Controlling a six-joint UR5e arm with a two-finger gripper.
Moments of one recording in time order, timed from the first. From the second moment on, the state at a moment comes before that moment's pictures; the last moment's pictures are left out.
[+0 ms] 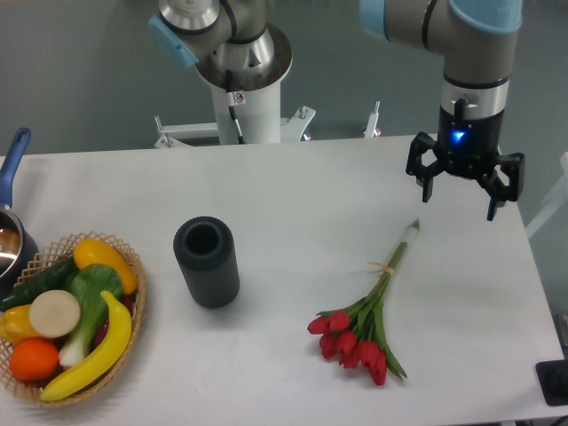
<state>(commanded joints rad) 2.79 -1.79 -1.55 -1.02 1.39 1.32</state>
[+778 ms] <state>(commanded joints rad) 2.79 -1.79 -1.62 -0.90 1.38 1.23</state>
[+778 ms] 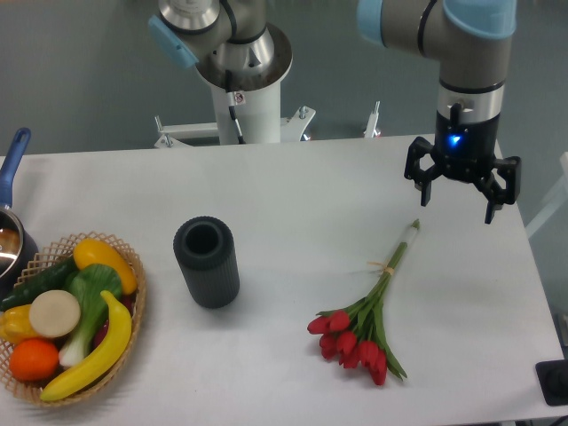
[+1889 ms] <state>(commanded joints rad) 2.69 -2.00 -1.59 -0.93 1.31 1.14</state>
